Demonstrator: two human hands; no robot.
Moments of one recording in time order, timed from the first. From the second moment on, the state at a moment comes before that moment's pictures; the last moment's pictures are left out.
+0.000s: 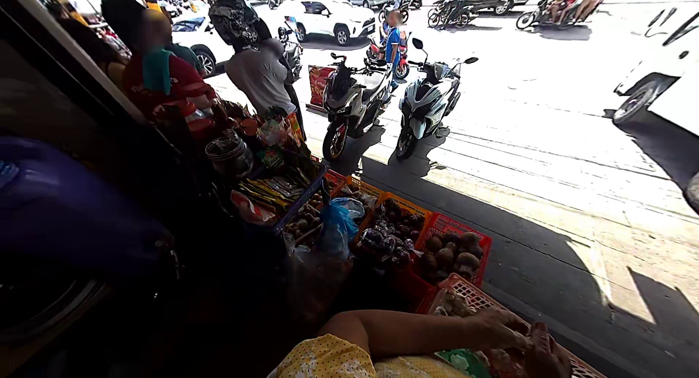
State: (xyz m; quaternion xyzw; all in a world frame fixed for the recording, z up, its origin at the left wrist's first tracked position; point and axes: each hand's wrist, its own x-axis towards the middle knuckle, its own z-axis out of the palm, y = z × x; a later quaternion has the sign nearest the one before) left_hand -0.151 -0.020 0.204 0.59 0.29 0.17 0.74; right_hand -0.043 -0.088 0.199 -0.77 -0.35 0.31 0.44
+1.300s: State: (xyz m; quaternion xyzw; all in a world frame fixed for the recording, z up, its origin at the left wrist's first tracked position) left_hand -0.134 -0.019 0.196 0.41 0.28 0.22 0.84; right_hand -0.011 -0.097 0.163 -0.71 -0.22 0.39 0.55
